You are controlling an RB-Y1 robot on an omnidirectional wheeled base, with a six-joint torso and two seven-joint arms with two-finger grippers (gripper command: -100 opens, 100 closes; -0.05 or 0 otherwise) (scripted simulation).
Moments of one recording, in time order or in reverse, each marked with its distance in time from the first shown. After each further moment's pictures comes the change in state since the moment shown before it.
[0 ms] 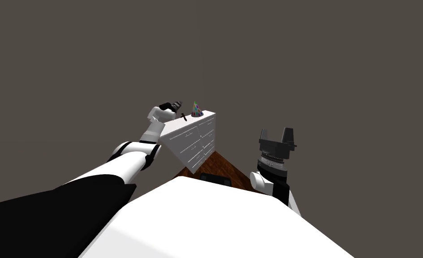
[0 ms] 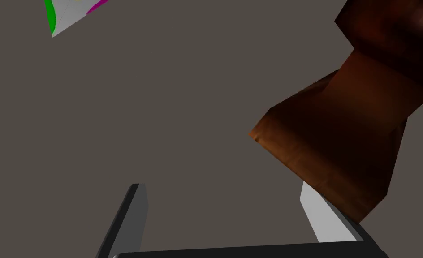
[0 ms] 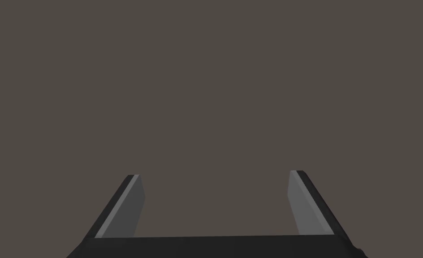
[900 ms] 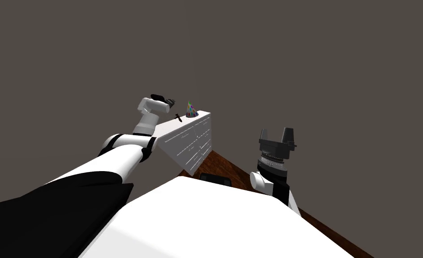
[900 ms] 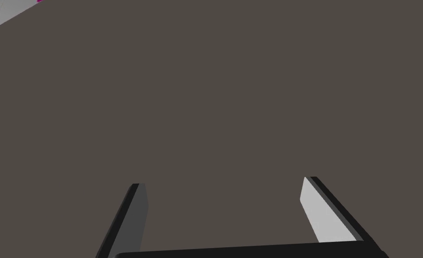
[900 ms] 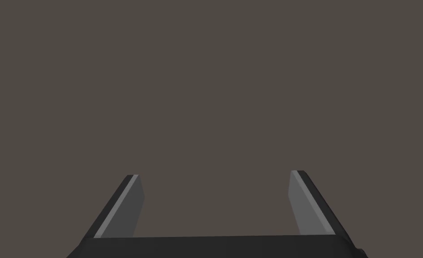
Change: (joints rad) left arm -0.155 0.089 0.002 0.168 0.013 0.221 -0.029; right arm 0.000 0.000 0.000 0.000 0.000 0.000 0.000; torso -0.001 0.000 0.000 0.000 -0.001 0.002
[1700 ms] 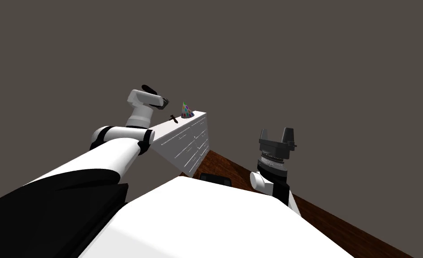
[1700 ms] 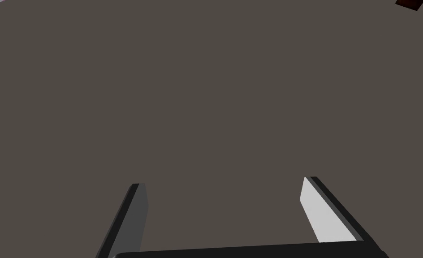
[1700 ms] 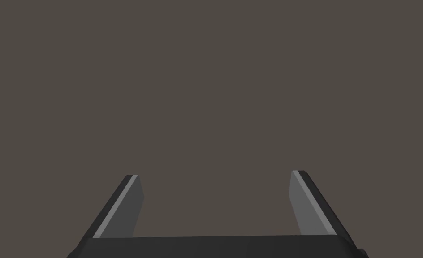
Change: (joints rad) left arm -0.162 0.060 -0.009 0.198 0.005 0.186 -0.026; right arm 0.000 0.000 0.000 0.000 0.000 0.000 0.000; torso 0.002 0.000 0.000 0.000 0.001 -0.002
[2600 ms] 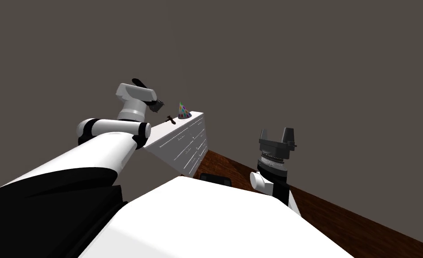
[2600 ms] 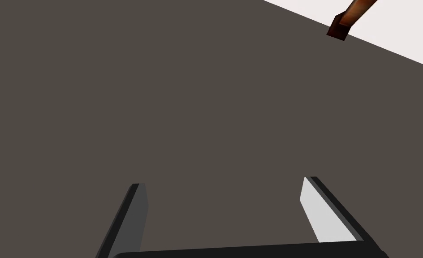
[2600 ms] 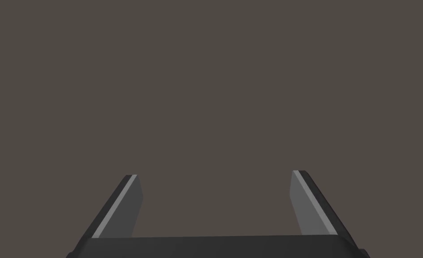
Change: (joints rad) left arm -0.147 0.049 -0.009 0.206 0.002 0.188 -0.022; right arm 0.000 0.000 0.000 0.000 0.000 0.000 0.000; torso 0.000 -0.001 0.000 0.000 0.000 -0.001
